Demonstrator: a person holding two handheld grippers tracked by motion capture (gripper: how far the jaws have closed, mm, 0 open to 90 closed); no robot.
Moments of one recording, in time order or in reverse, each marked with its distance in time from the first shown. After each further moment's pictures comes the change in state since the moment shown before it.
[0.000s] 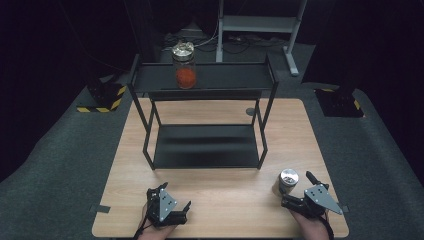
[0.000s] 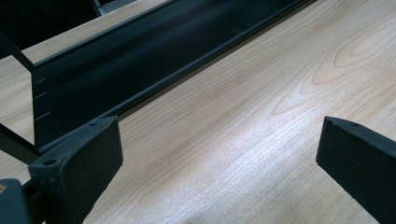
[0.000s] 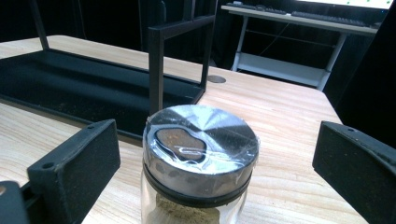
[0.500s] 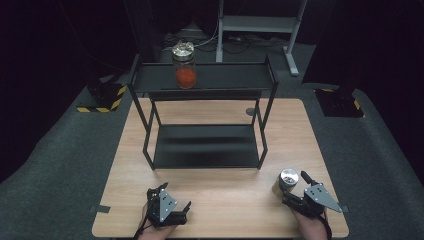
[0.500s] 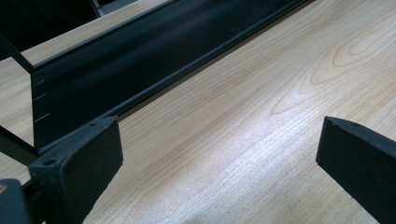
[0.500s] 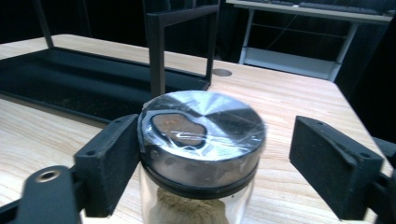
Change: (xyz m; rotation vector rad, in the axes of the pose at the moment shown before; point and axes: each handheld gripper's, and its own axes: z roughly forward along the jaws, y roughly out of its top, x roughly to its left) left arm 0.000 0.000 0.000 -0.002 -0.002 0.008; right arm -0.007 -0.006 0.006 0.012 0.034 0.030
